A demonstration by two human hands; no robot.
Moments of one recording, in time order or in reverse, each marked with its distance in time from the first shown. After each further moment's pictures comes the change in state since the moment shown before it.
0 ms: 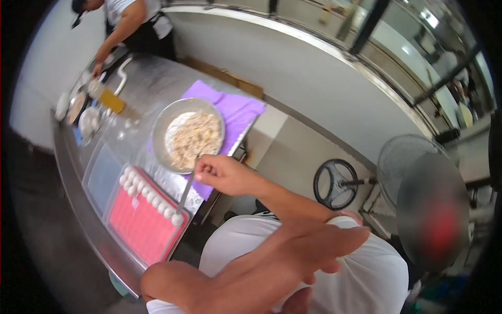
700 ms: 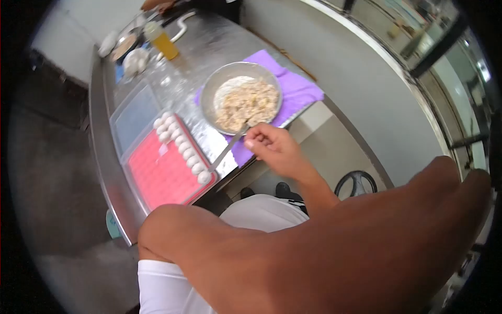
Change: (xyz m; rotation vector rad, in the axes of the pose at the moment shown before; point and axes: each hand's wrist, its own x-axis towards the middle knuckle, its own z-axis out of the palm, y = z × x) left_hand 0.041 0.011 -0.012 0.146 -0.120 -0.414; right_hand -0.011 -0.017 0.012 0.042 0.003 0.092
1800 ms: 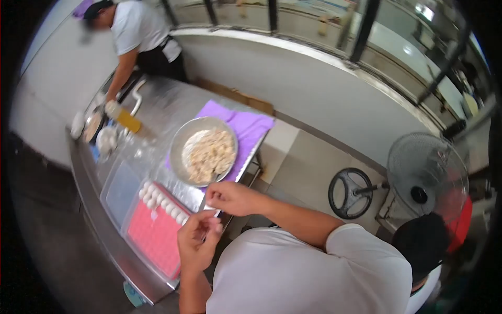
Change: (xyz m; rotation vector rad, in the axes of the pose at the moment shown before) left_hand -0.146 -0.115 -0.019 0.242 0.862 -0.202; right_hand 0.002 0.022 0.014 -0.194 -0.110 -0.066
